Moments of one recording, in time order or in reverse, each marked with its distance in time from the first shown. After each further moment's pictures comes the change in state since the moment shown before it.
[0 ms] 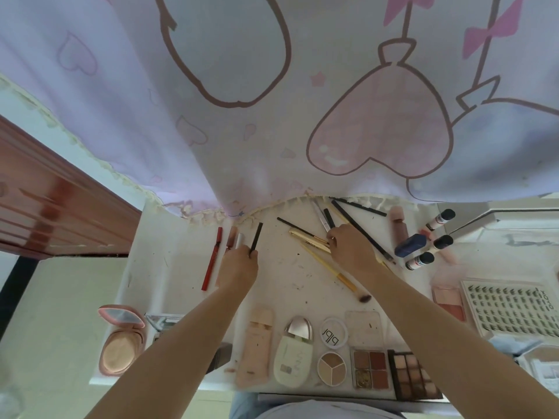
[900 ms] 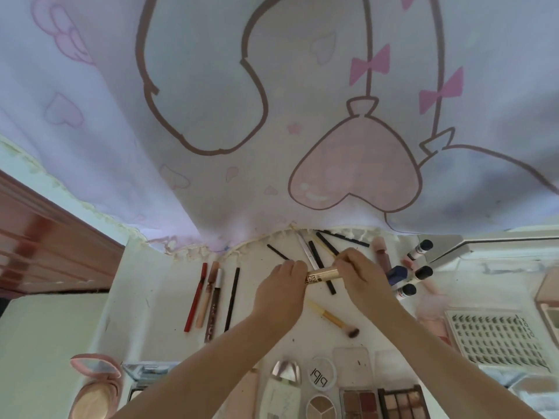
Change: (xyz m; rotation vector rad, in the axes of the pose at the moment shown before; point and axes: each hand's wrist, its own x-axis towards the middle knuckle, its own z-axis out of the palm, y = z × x) left_hand -0.049 0.086 -0.006 0.354 0.054 0.653; right_hand -0.055 -0.019 -0.073 0.640 0.173 0.009
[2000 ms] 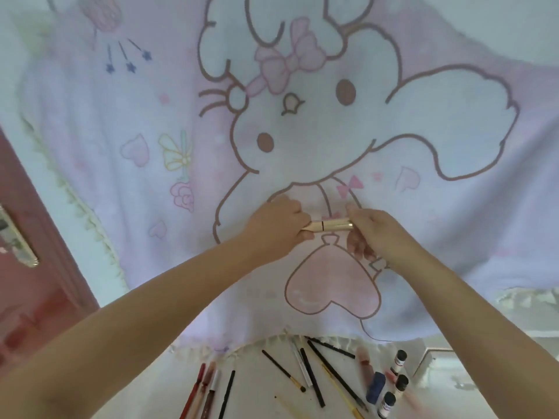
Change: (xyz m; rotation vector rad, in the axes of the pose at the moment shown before) left_hand -0.001 0.045 -0.245 0.477 0.499 0.318; right_hand 0.011 -0.175 -0.139 0.079 0.036 -0.348
